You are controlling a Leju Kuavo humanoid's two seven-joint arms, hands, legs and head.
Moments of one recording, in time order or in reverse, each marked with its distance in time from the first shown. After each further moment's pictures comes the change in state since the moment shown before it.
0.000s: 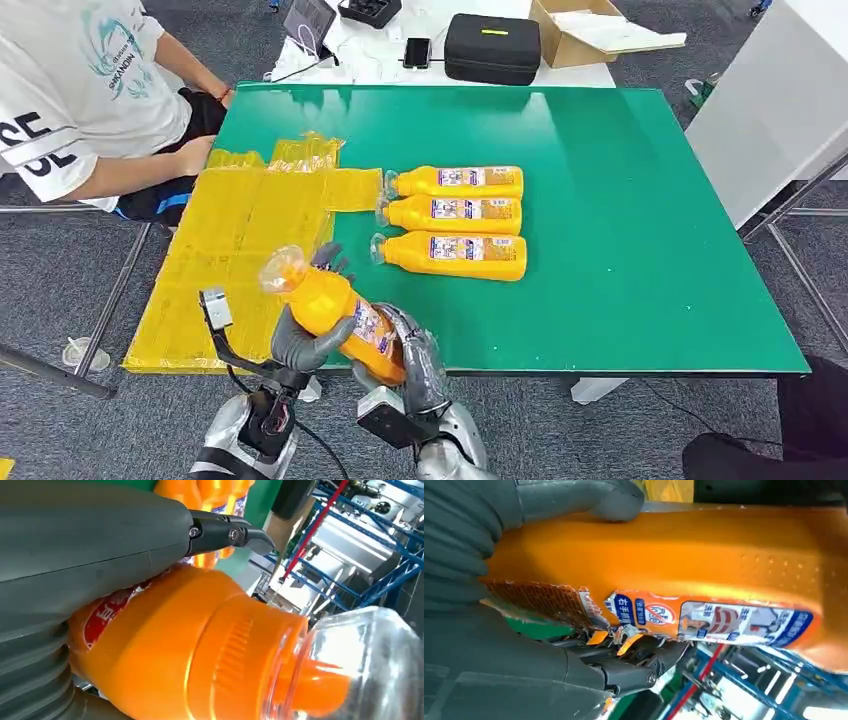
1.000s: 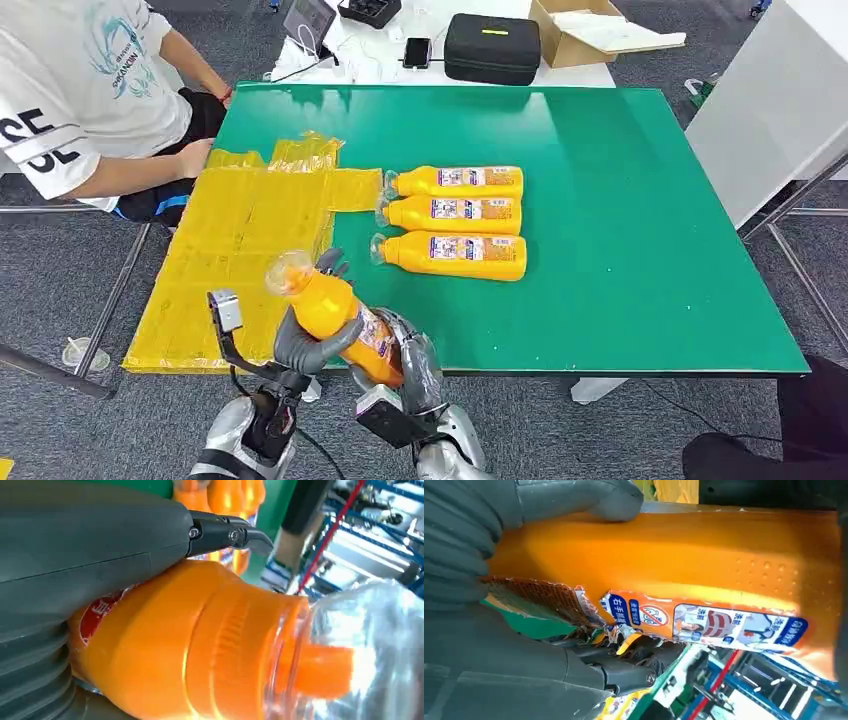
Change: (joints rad) left arm 0.002 0.003 -0.004 0.007 -0.135 0.074 -0.045; right arm -0.014 0.007 0.002 0.043 -0.035 0.010 0.000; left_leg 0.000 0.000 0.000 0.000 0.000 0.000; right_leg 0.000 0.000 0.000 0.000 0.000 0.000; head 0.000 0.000
